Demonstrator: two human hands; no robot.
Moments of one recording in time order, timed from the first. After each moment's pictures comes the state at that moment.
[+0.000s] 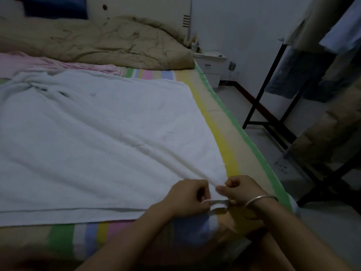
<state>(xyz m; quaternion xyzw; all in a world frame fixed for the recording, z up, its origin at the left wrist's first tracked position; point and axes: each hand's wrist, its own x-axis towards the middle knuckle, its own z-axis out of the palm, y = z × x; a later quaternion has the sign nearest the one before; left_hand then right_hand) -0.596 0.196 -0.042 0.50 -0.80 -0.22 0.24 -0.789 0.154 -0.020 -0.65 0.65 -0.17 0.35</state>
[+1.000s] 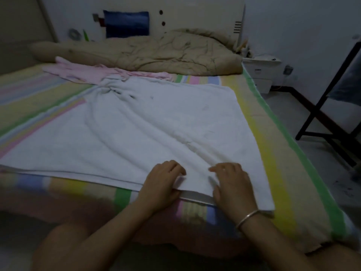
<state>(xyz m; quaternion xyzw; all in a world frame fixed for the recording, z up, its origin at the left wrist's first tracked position) -0.486 0.273 -0.047 0.62 -0.74 0.08 0.24 -0.694 0.215 -0.013 -0.88 0.42 -0.22 -0.01</state>
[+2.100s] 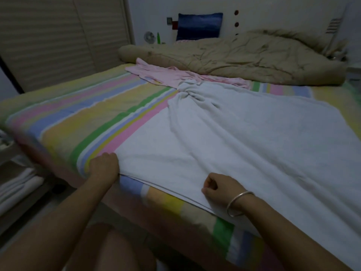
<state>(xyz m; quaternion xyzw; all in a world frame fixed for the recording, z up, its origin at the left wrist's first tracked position) -0.128 0.417 -0.029 0.94 -0.30 0.10 -0.15 -0.419 0.224 -0.018 -0.91 0.31 0.01 0.27</state>
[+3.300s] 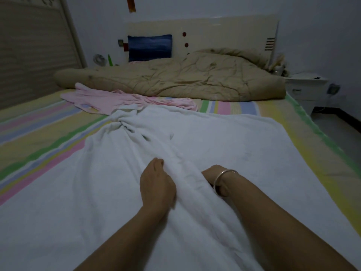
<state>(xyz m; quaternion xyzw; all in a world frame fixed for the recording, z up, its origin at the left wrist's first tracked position) -0.317 0.063 -0.047 0.86 -0.37 0.07 0.35 -0.442 -0.058 -0.008 -0.67 0.52 -0.03 0.53</state>
